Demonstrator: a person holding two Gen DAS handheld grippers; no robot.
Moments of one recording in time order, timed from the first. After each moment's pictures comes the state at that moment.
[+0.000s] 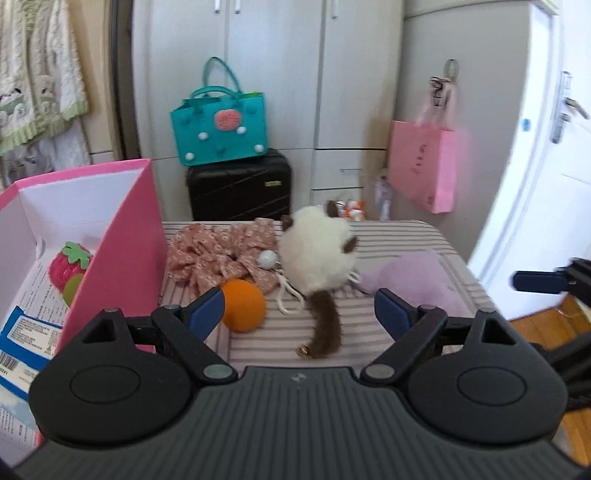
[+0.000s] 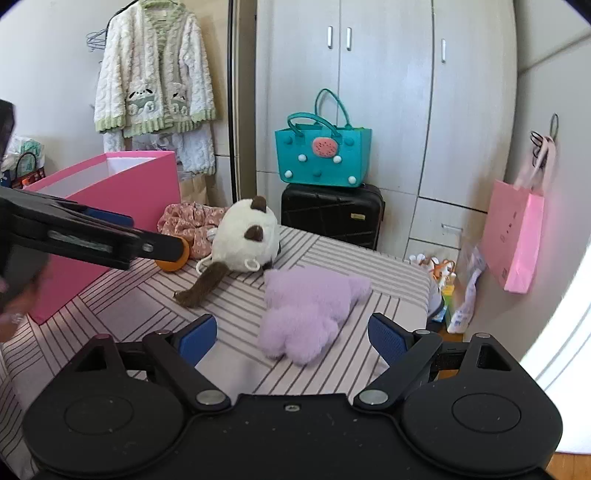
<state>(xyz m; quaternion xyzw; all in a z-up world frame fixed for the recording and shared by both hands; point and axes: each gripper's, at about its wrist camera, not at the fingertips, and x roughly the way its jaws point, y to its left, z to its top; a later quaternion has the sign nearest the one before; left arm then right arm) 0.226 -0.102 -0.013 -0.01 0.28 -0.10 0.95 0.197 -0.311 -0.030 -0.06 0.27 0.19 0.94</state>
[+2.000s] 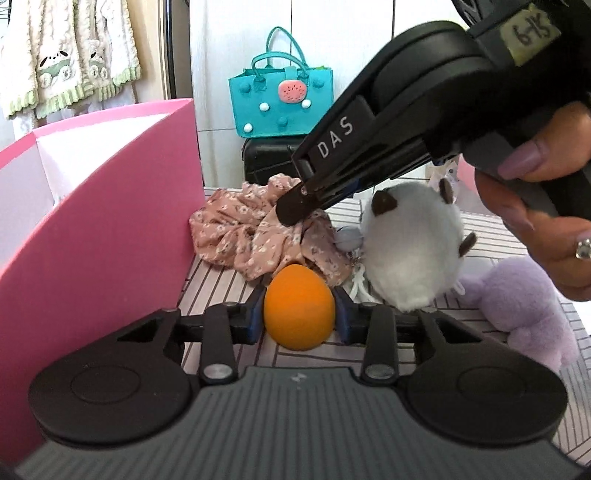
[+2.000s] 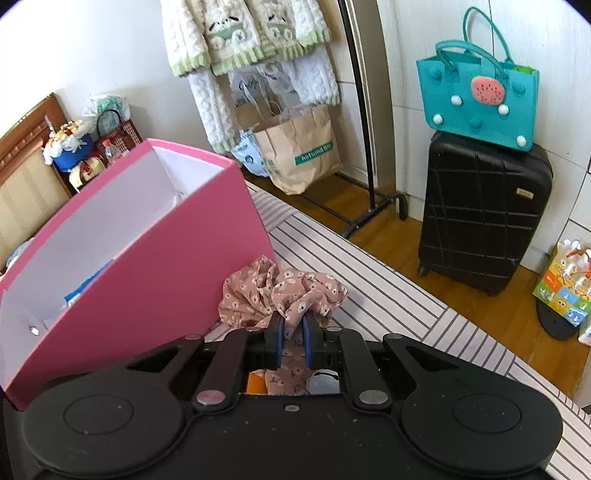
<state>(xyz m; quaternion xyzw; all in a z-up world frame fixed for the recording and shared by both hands) 0.280 -0.096 -0.059 -0.02 0.31 0.01 0.95 0.402 -0.162 -0.017 -0.05 0.41 0.39 0.82</state>
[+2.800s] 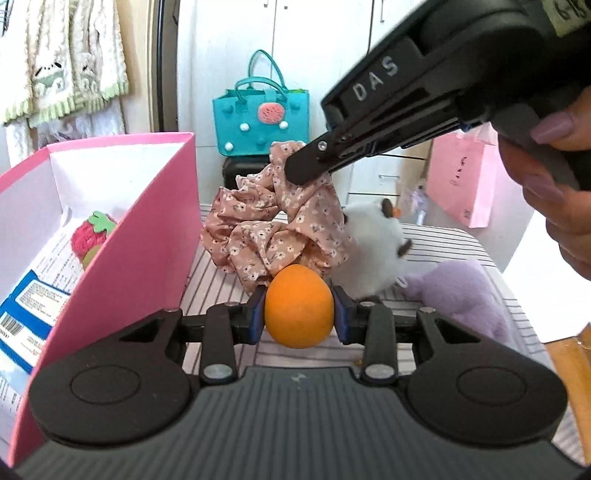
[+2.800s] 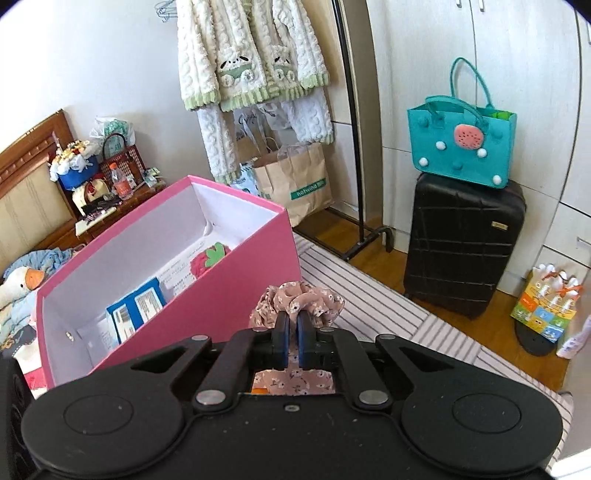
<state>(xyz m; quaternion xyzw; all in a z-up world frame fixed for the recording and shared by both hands) 0.242 -0.083 -0.033 -0.04 0.28 -0.03 0.96 0.337 -0.180 0.040 -0.05 0.37 0.37 0.85</state>
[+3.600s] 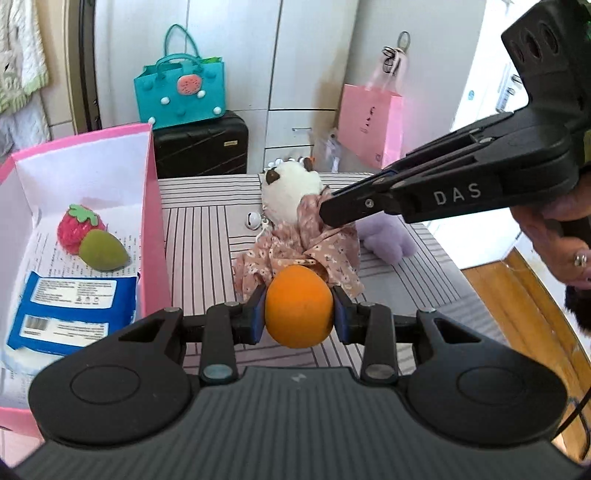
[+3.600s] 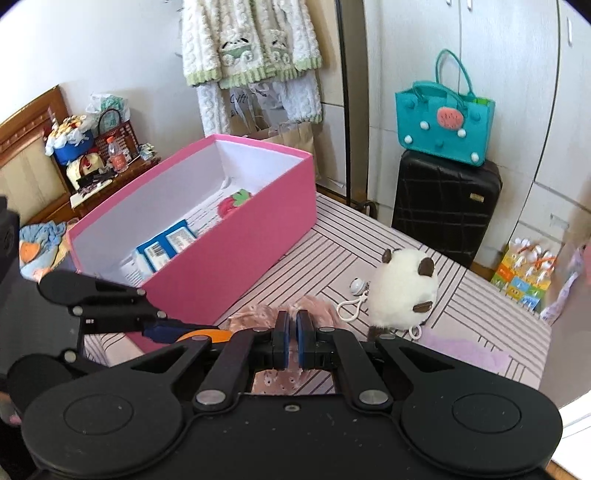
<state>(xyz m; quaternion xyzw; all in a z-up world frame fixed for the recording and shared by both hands) 0.177 -0.054 0.011 -0.01 0.35 -0.19 0.92 0.242 -0.196 0.050 -0.09 0.38 0.34 0.86</state>
